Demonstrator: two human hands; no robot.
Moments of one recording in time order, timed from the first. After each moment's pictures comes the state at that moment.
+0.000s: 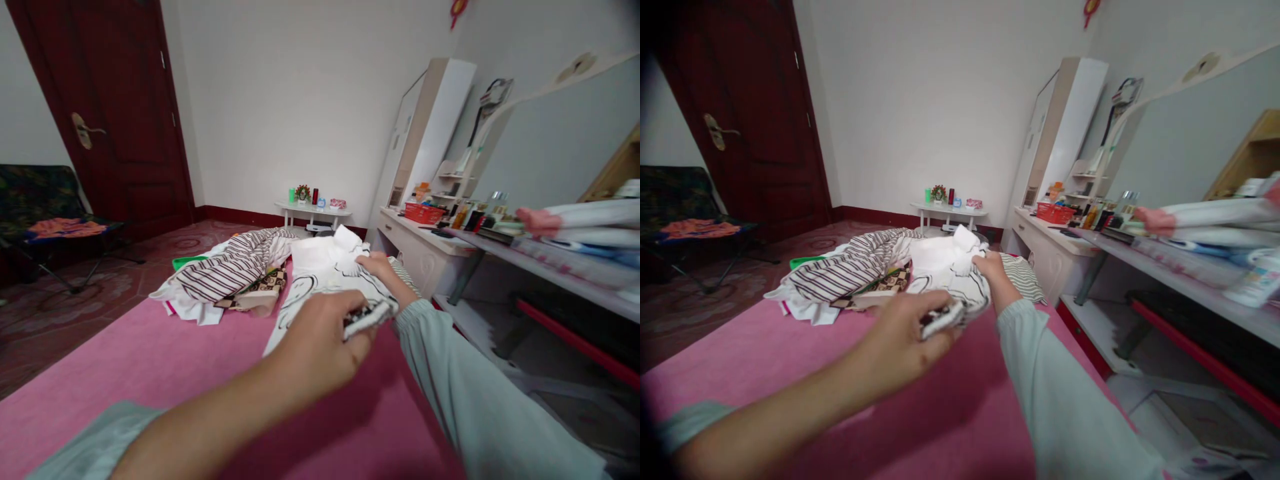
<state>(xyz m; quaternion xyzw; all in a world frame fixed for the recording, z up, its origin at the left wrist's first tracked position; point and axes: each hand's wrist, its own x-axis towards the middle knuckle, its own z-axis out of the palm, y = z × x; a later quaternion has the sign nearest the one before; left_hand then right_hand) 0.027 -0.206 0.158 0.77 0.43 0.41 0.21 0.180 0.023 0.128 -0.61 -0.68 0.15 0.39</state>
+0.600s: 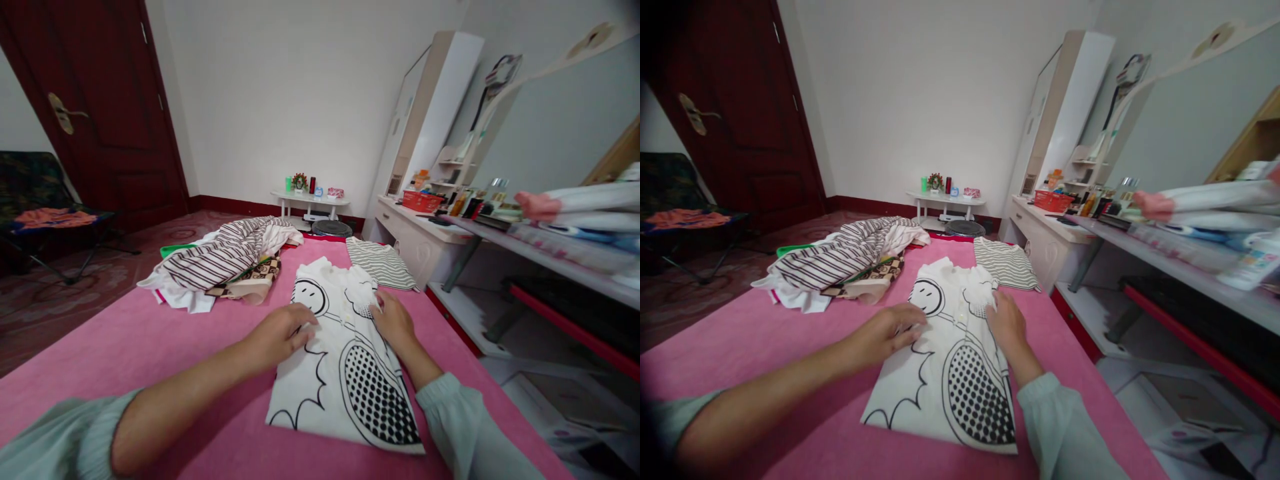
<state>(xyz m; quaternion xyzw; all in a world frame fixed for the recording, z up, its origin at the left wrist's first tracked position) -0.027 -0.154 0.058 0.83 0.45 0.28 0.20 0.250 -0.058 0.018 -0.67 -0.70 0.00 0.24</state>
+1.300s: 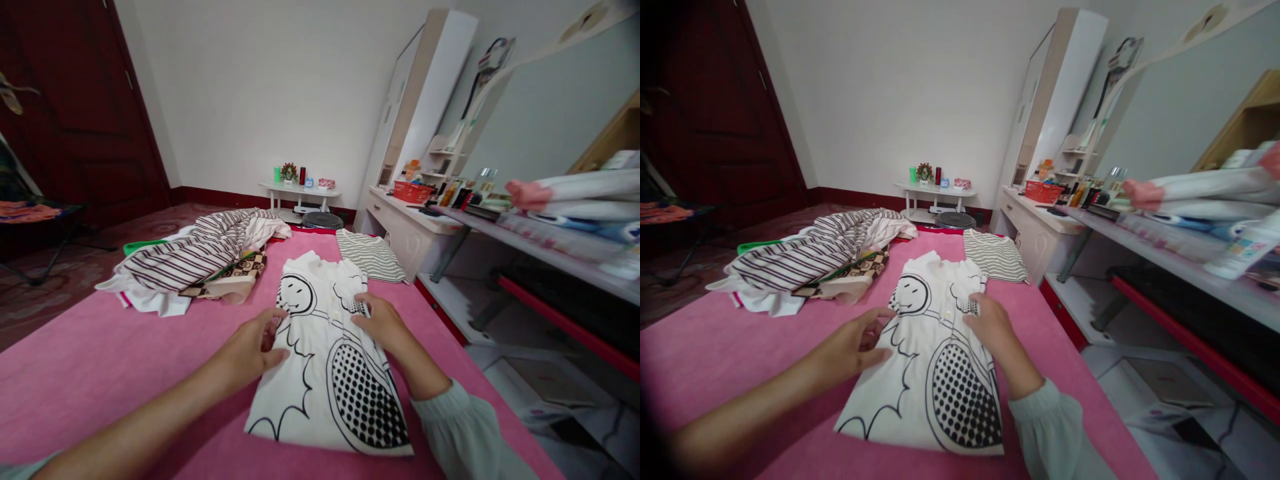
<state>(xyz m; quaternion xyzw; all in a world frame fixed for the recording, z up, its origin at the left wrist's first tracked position) -0.031 -0.170 0.038 0.63 0.55 0.35 0.42 0.242 -0.086 0.047 -0.63 -0.73 0.15 0.22</state>
